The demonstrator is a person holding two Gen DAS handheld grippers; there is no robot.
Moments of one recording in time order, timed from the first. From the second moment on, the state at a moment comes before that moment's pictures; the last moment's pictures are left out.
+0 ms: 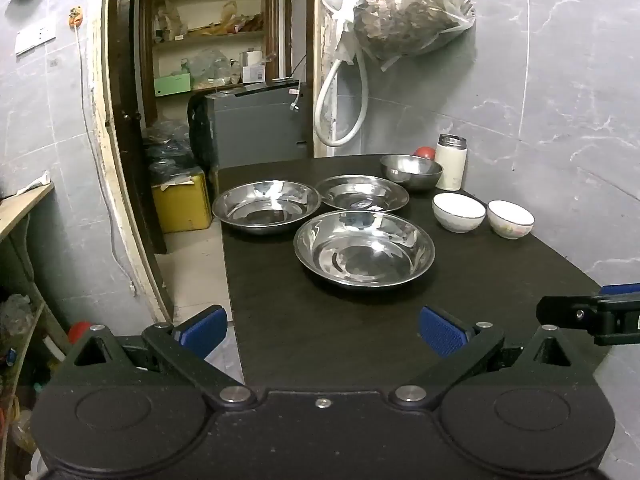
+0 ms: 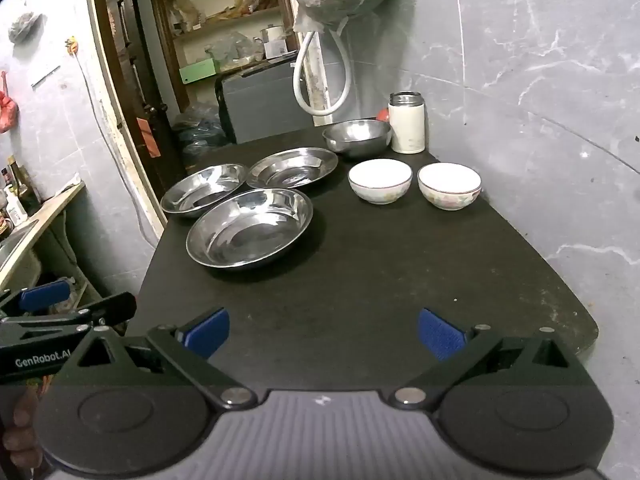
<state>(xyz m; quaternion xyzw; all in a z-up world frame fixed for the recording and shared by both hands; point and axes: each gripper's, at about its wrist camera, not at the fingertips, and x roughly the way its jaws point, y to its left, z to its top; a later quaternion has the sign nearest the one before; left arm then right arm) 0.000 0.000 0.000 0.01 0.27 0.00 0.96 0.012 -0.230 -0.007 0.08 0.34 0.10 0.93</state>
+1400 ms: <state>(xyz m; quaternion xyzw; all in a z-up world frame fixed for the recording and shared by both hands) 0.003 -0.008 0.001 0.01 0.27 0.00 0.96 0.007 -0.232 -0.007 0.08 0.35 0.11 0.93</state>
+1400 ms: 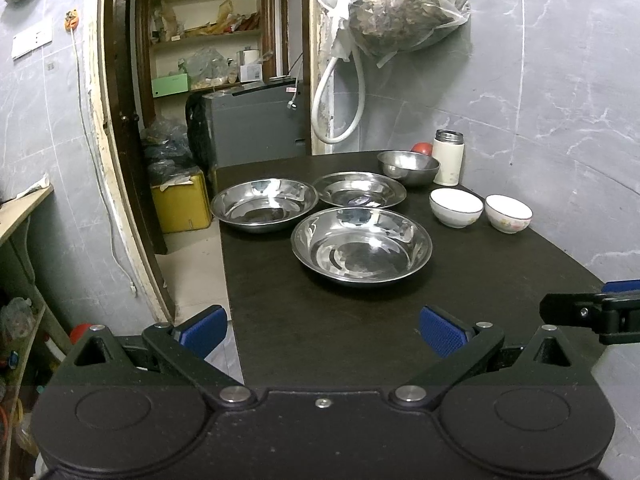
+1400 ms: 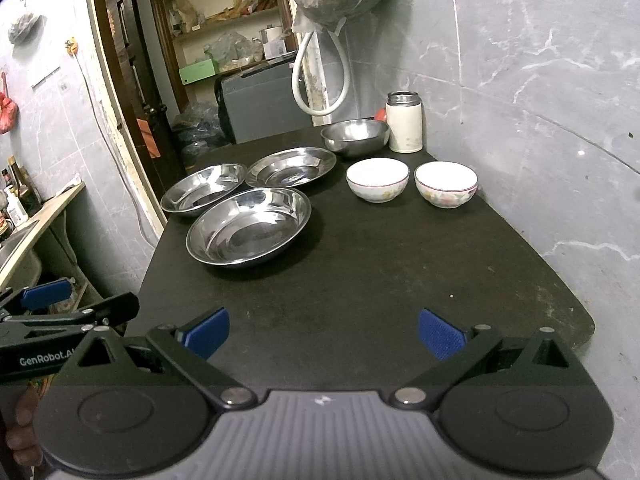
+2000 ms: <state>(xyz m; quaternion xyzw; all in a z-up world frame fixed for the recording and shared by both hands) -0.002 -0.008 0.002 0.02 0.27 -0.01 0.96 0.004 -0.233 -0.005 0.08 0.34 0.10 0.93</state>
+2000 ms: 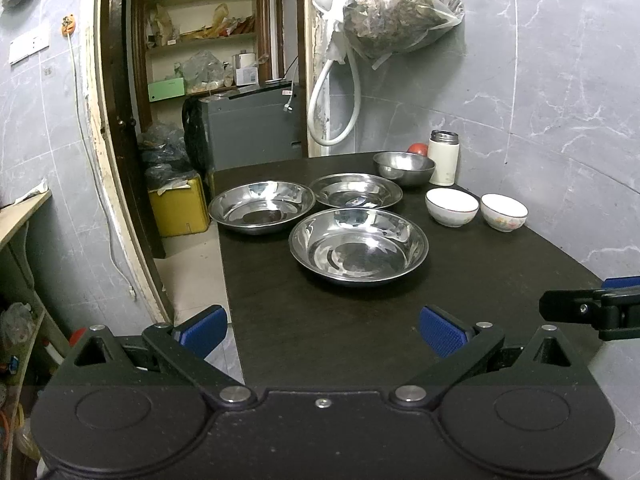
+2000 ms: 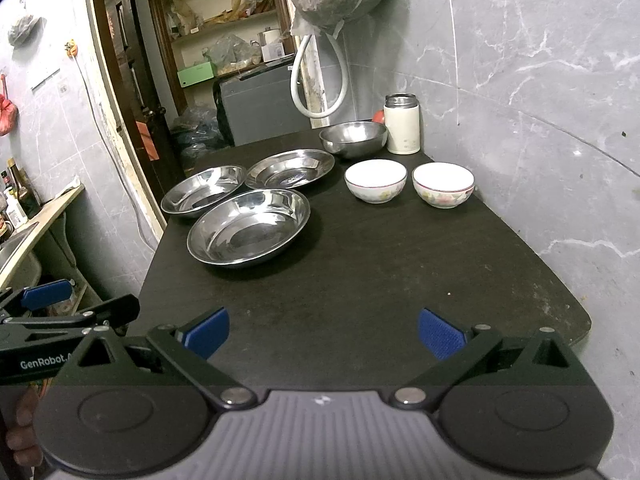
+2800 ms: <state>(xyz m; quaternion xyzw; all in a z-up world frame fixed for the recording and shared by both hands) -0.002 -0.008 0.001 0.02 0.27 -0.01 0.96 0.003 -0.234 -0.005 0.08 0.34 0.10 0.93</state>
